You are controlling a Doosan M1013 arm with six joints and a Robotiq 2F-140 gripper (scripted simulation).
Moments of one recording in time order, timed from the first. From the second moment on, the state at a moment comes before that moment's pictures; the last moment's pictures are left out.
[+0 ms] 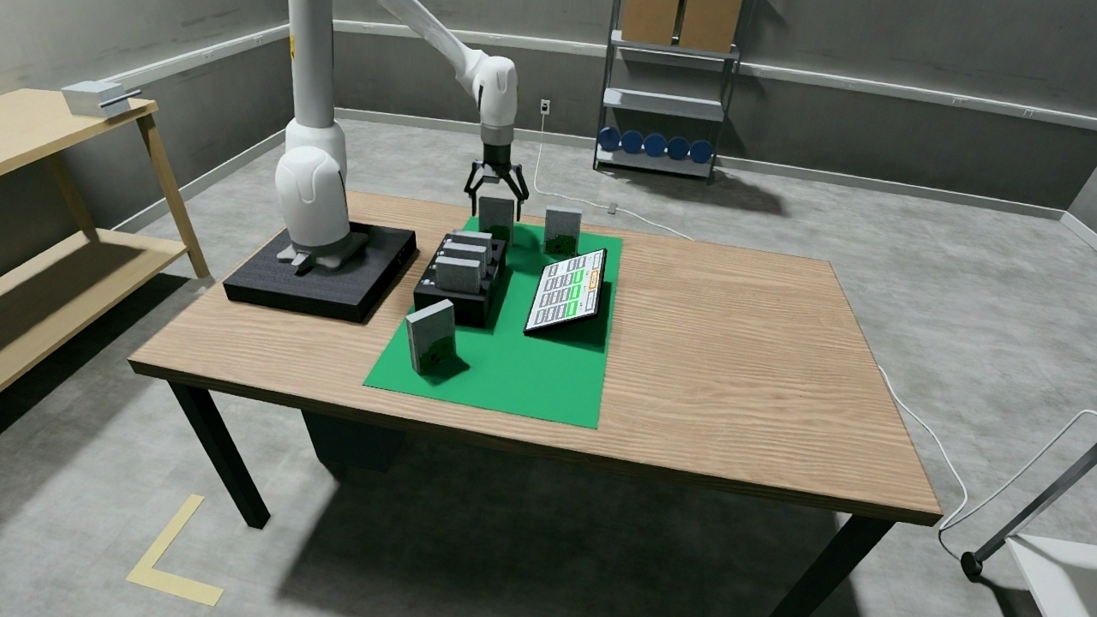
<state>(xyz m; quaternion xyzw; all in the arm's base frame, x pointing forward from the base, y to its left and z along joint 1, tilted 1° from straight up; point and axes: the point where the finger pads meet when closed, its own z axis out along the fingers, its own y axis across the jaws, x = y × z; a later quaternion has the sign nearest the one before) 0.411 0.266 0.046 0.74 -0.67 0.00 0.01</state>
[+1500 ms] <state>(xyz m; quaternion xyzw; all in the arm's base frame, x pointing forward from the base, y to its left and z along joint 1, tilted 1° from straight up) 0.411 0.266 0.089 0.74 -0.67 0.00 0.01</state>
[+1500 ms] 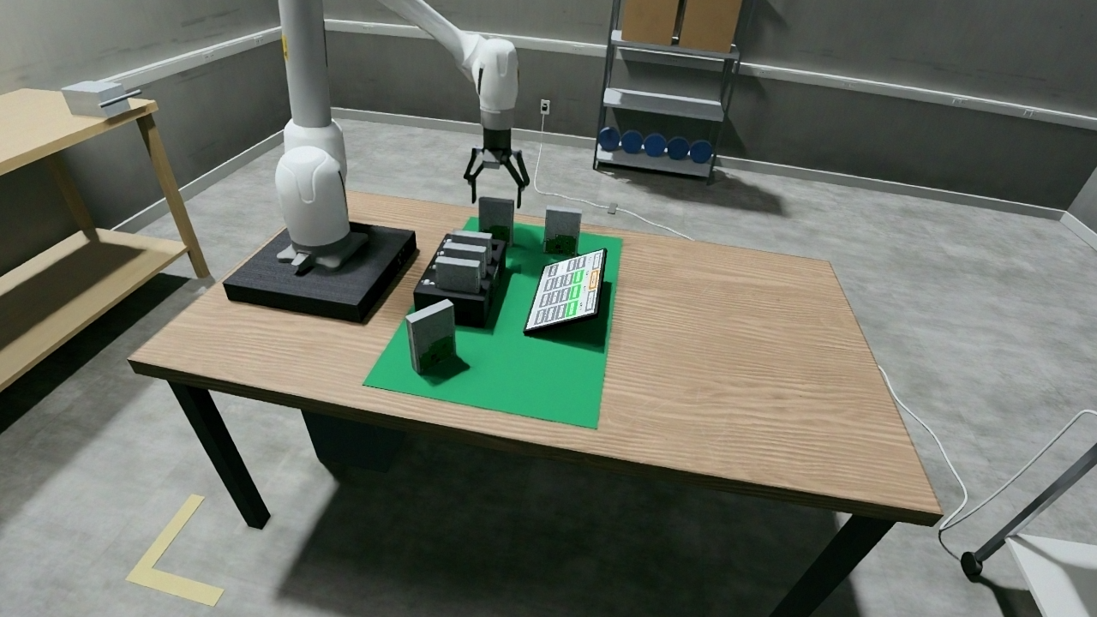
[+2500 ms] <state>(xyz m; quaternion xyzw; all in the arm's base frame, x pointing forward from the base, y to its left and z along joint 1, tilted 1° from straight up) 0.412 0.267 0.171 0.74 -0.67 0.00 0.01</state>
